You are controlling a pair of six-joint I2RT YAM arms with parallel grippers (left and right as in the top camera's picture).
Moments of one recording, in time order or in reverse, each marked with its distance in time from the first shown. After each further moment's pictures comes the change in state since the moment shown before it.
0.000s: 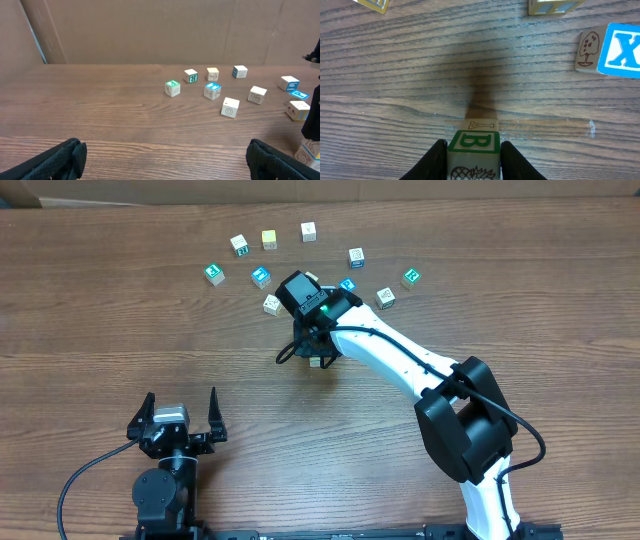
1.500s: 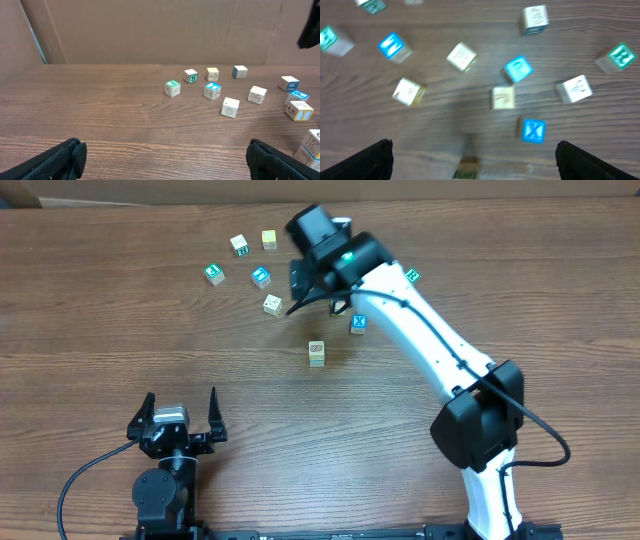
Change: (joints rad) left arm 0.000 0.000 0.000 0.000 0.000 0.000; right arm -0.100 0.026 0.415 -0.212 0.119 -0.115
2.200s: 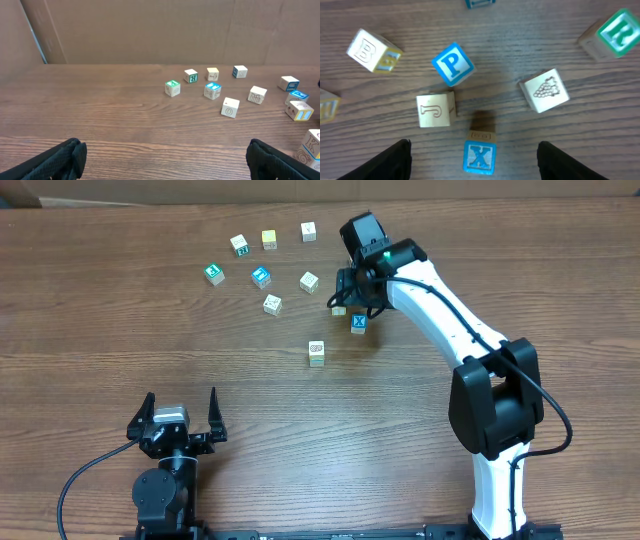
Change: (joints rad) left arm 0.000 0.000 0.000 0.000 0.000 0.000; right arm -0.163 0.000 -0.287 0.206 -0.130 -0.097
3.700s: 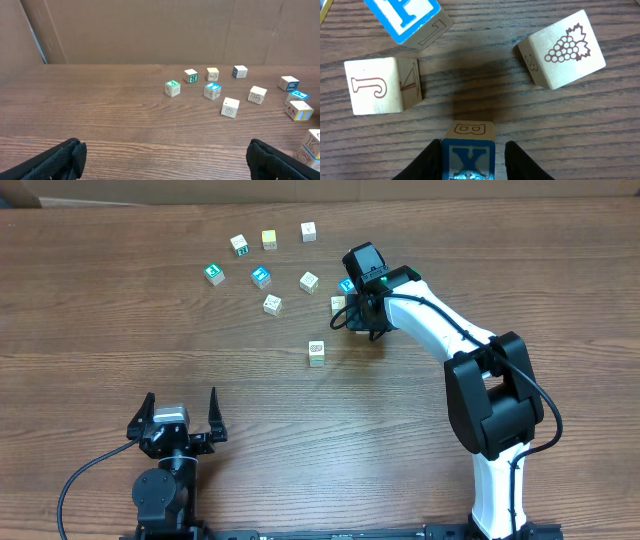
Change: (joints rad) left arm 0.000 0.000 0.000 0.000 0.000 0.000; right arm 0.000 0.000 -0.201 0.132 -0.007 -0.005
